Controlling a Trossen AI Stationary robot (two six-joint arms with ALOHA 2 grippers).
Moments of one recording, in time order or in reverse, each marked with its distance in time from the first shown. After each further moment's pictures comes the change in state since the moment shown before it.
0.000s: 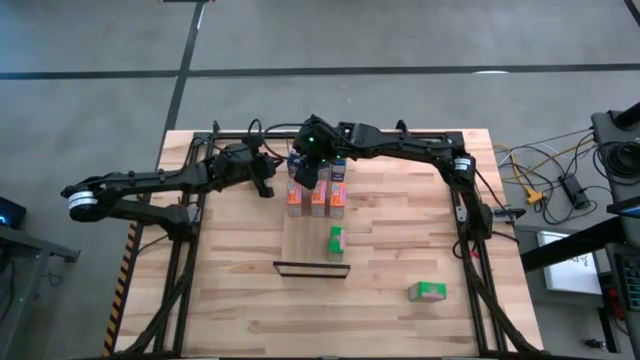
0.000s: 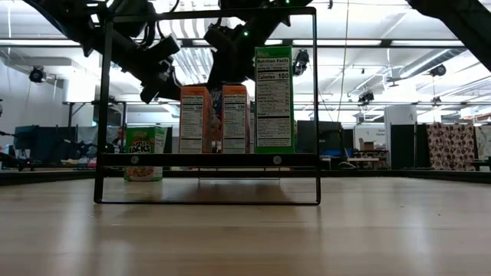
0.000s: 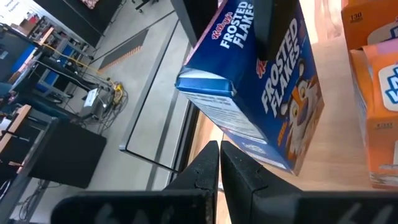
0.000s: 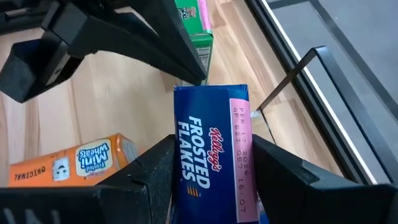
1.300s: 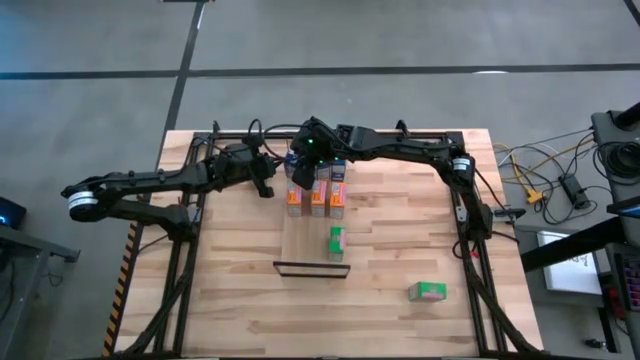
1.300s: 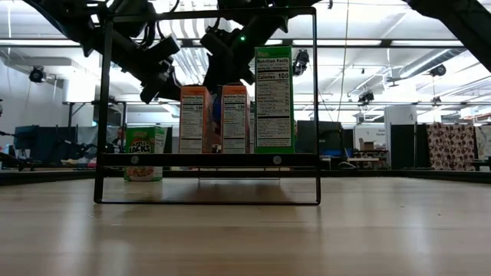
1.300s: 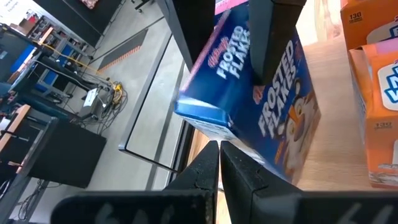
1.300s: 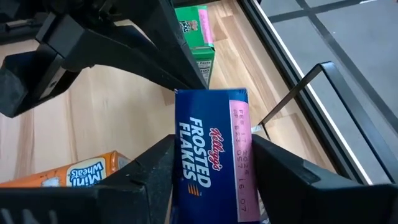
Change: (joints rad) left arm 0.000 0.000 -0.001 -0.001 0.001 -0.001; right arm 0.000 0.006 -0.045 0.103 0.001 -0.016
